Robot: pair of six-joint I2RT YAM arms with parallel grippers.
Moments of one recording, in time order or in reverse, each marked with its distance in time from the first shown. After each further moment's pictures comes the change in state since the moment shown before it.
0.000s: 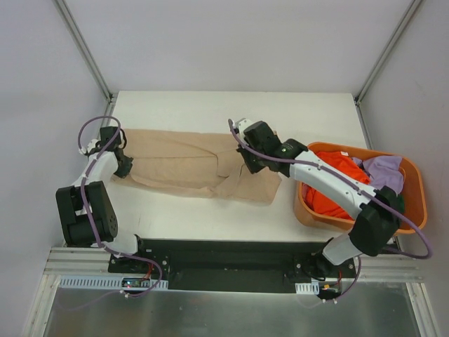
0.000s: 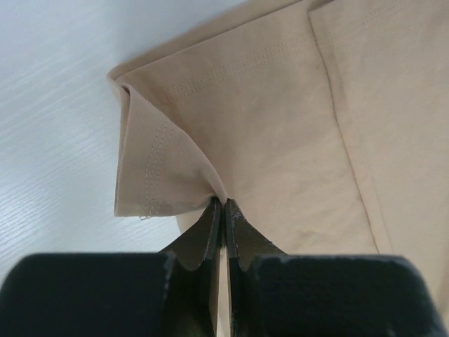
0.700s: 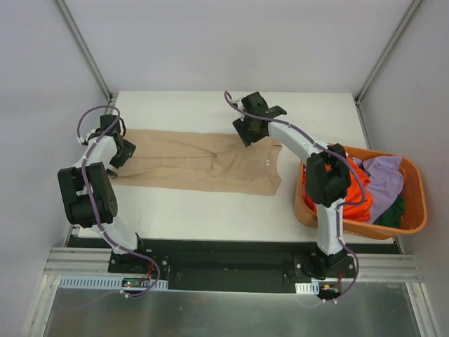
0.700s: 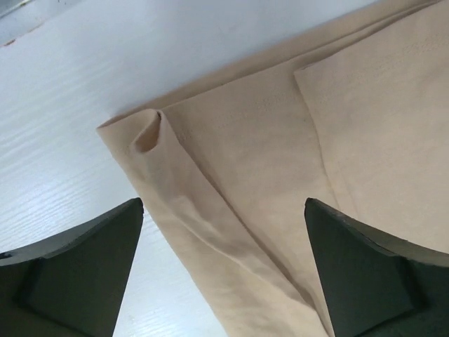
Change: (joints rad) left arm 0.000 0.187 0.203 -0.090 -0.072 0.022; right arm -0.244 0.560 0.504 -0.063 -0.052 -0.163
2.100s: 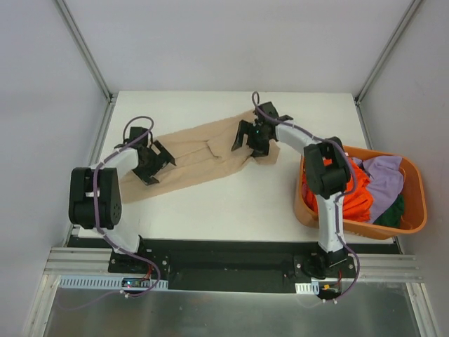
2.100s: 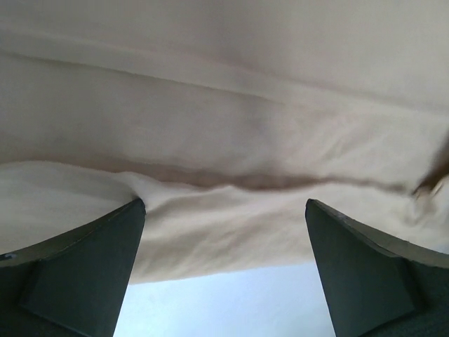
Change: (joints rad) left arm -0.188 0.014 -0.134 0.143 0.483 0.110; right arm -0.102 0.056 -0.231 0.211 -0.403 0.681
